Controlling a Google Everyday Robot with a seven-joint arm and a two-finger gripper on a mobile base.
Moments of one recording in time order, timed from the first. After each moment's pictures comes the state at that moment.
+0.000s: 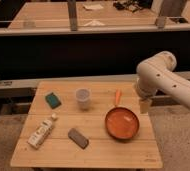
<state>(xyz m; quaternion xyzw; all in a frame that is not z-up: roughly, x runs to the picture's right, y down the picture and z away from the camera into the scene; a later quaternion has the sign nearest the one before) 0.216 0.030 0.704 -0.23 0.02 -0.08 0.97</state>
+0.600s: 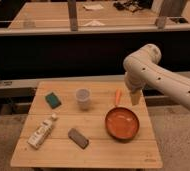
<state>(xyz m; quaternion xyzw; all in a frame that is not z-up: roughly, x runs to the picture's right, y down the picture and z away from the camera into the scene) 0.185 0.002 0.719 -0.21 0.00 -0.13 0.97</state>
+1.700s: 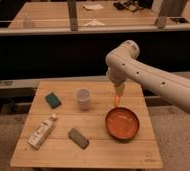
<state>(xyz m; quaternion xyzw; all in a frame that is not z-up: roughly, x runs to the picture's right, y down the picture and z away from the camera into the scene) 0.116 -0.029 0.761 -0.17 -0.04 -0.21 0.96</state>
